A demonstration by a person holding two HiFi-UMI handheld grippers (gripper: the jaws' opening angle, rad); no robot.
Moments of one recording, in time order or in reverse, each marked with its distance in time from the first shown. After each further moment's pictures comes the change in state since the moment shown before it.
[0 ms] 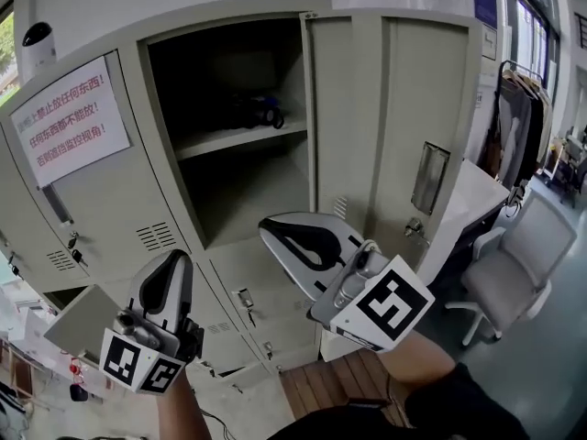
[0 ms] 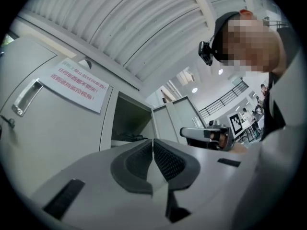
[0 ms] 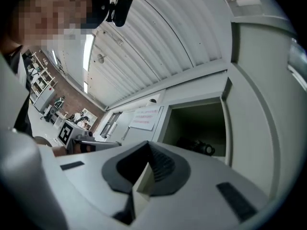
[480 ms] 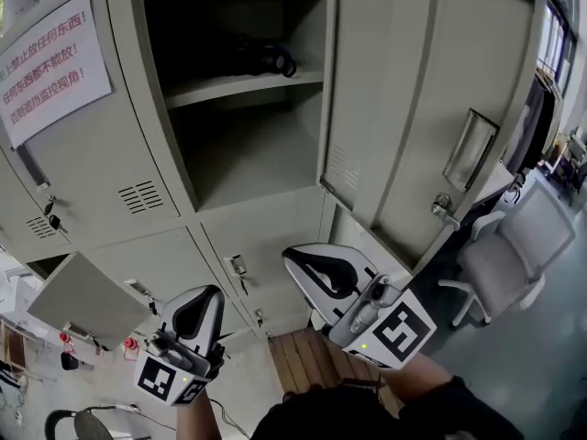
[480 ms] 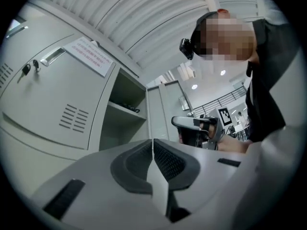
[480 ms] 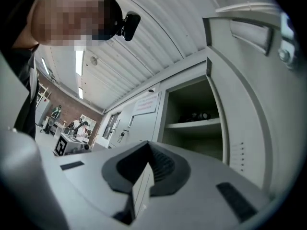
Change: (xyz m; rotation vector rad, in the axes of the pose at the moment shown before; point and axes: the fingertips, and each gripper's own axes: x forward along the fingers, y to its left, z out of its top) left arm -0.057 -0.043 -0.119 -0.107 0.100 -0.052; right arm -0.043 0.035 -0.086 0.142 0.032 -0.015
